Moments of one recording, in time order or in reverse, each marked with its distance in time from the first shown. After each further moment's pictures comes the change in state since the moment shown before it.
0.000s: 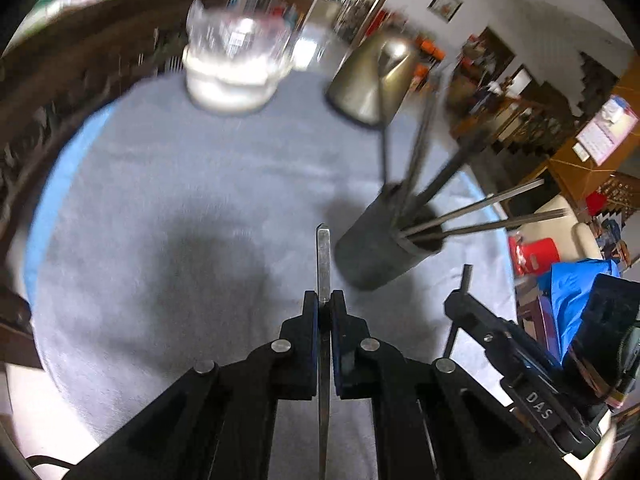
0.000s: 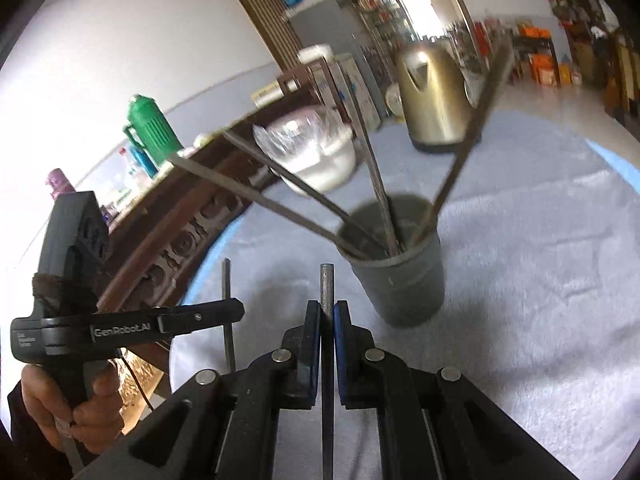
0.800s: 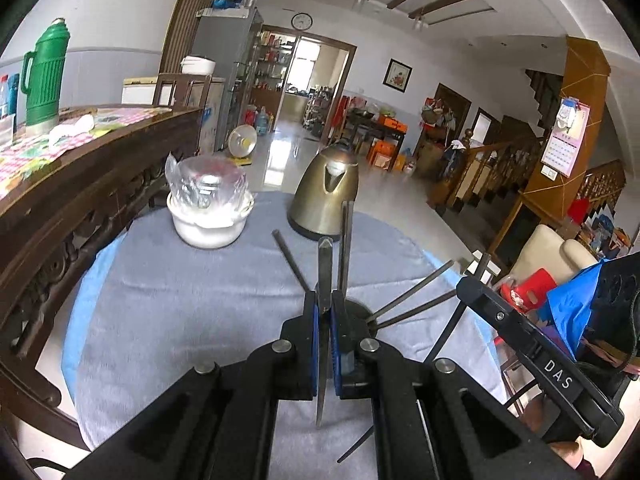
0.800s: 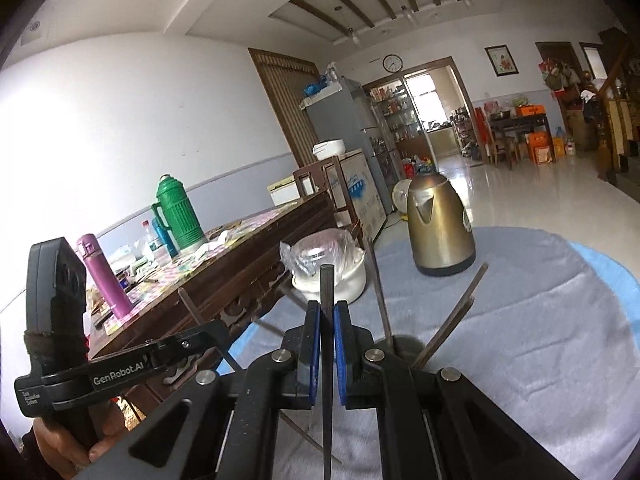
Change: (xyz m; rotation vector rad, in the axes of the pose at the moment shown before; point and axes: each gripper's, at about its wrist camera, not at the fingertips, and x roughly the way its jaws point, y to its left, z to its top) left arm -0.073 -0.048 0.027 0.158 -0.355 -0.003; right arm -0.082 0.029 0.055 -0.054 -0.319 -0.015
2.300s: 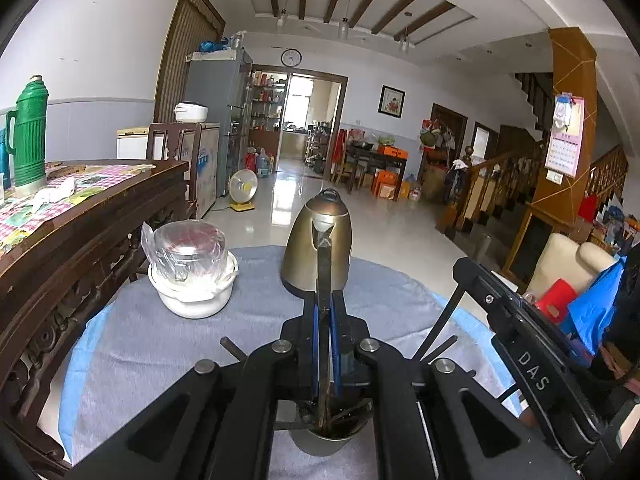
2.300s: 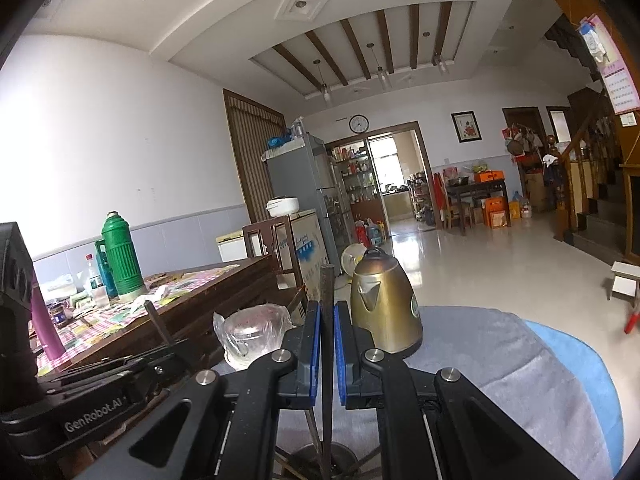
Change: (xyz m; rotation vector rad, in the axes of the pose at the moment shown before) left arm 0.055 -0.039 0.043 0.090 -0.133 0.056; right arm 0.032 -0.019 0.053 -0.077 -0.203 -0.194
